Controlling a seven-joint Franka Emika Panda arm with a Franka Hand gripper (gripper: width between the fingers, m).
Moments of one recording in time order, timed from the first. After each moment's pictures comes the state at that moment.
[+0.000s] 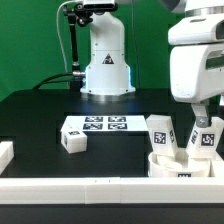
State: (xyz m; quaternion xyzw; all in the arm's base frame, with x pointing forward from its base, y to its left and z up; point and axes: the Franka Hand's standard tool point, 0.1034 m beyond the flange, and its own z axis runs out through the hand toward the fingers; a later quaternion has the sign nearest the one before) arm 0.613 0.132 0.094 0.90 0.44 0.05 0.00
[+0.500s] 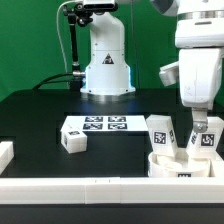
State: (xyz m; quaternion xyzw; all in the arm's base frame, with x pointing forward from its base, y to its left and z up) arm 0.615 0.114 0.089 0.82 0.58 0.04 0.03
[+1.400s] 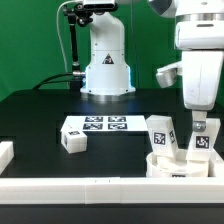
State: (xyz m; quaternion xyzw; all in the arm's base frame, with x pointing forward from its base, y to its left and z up) arm 0.614 0.111 0.086 0.82 0.57 0.04 0.03
